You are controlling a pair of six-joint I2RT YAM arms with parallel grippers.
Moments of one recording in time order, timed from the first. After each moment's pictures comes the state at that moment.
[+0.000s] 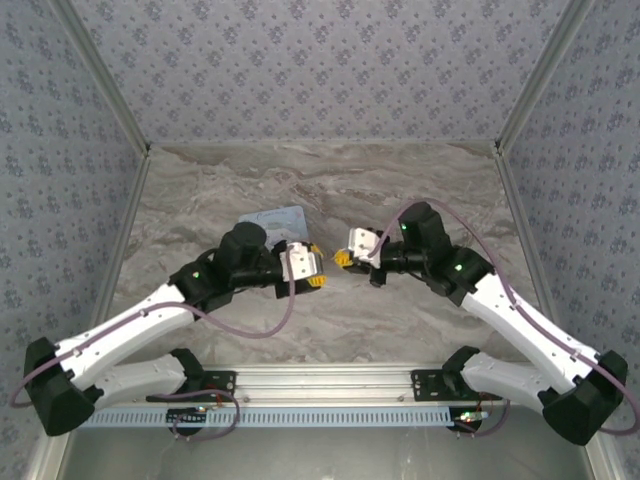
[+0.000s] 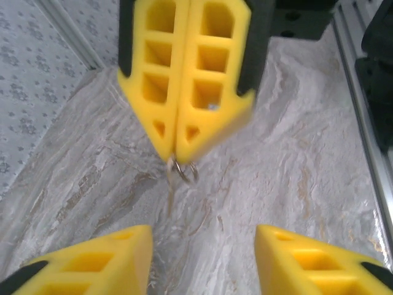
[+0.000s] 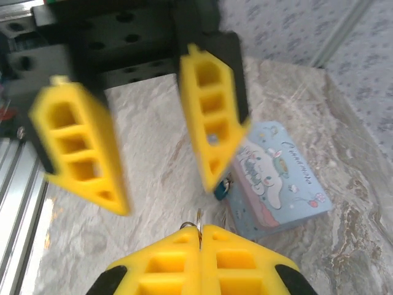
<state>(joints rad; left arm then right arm) -0.88 1.00 0.84 -0.26 0.34 0.49 0.64 1.00 0.93 -0.41 -0.59 -0.59</state>
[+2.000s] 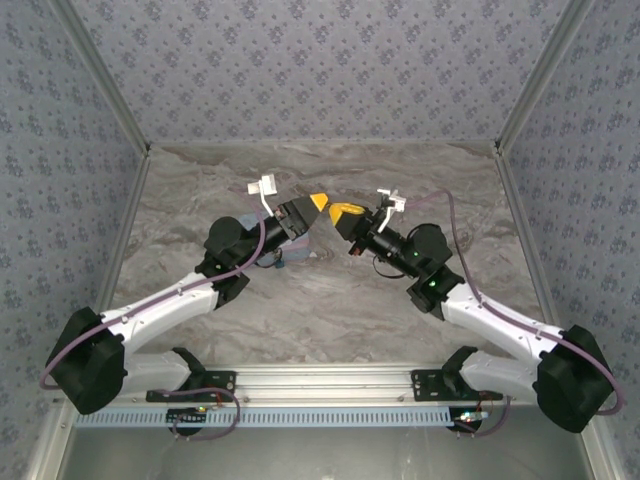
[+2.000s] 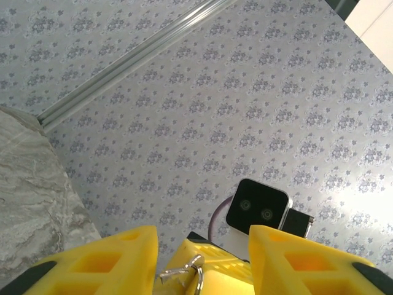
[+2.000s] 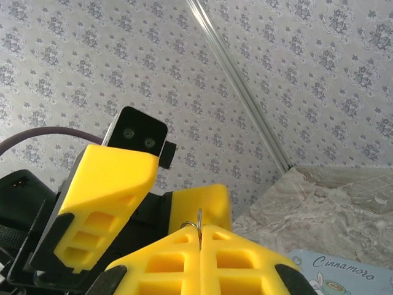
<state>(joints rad) -0.75 1.22 0.72 0.79 0.28 -1.12 0.70 1.10 0.63 0.72 -0.27 0.61</state>
